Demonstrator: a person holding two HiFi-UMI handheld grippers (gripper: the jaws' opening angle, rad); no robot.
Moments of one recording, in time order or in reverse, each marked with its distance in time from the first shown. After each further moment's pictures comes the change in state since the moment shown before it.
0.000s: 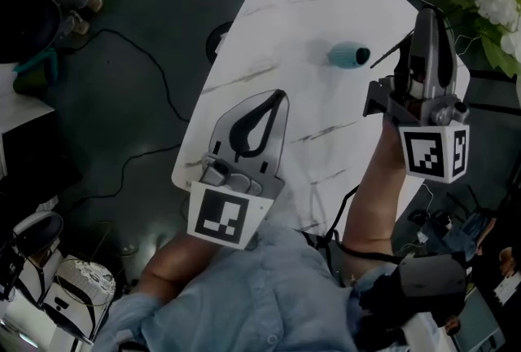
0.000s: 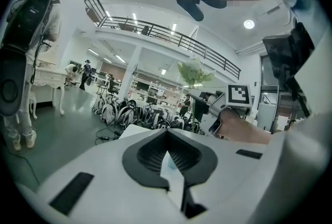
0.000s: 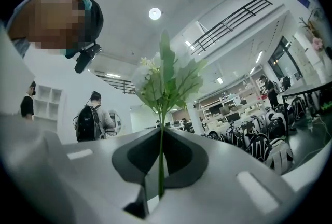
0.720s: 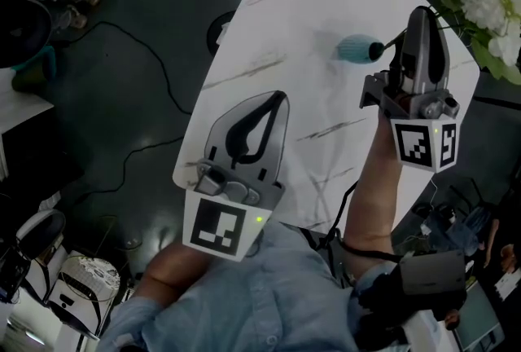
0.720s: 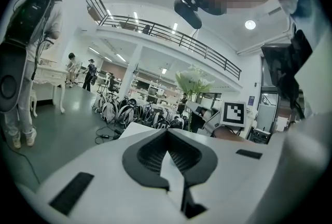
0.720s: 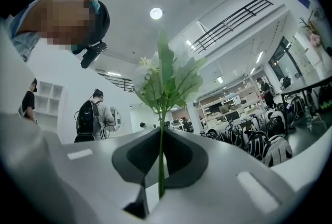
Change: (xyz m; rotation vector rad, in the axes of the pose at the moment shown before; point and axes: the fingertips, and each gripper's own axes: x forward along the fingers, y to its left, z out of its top) left arm -0.006 0.011 -0.008 -0.007 0.013 0.001; right arm -0.010 -0.010 -0.055 0.005 0.004 -0.008
